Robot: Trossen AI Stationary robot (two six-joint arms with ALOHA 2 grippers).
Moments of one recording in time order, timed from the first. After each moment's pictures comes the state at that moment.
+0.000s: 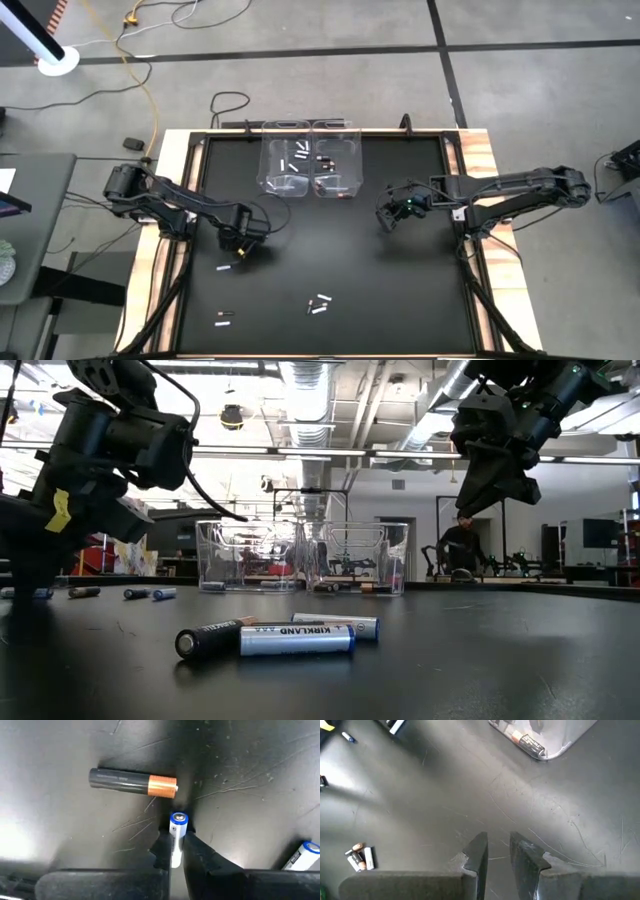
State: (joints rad) left arm -0.11 1.53 0.69 -0.99 -0.01 -0.34; right arm -0.05 1.10 0.70 -0.47 0.08 0.75
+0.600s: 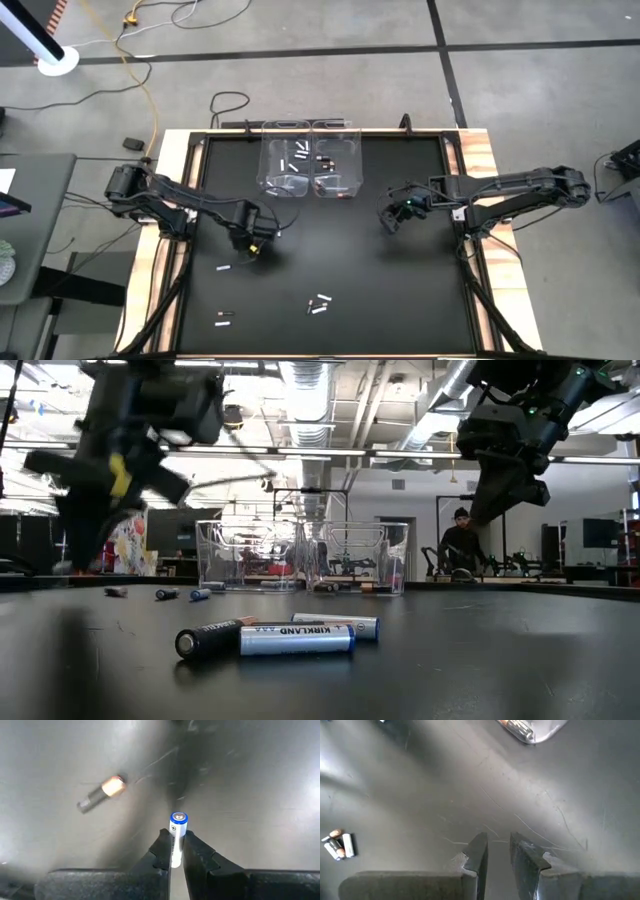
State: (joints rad) left arm -0.12 1.53 0.93 -1.08 0.00 -0.47; right arm -0.05 1.10 0.70 -0.55 0.08 0.72
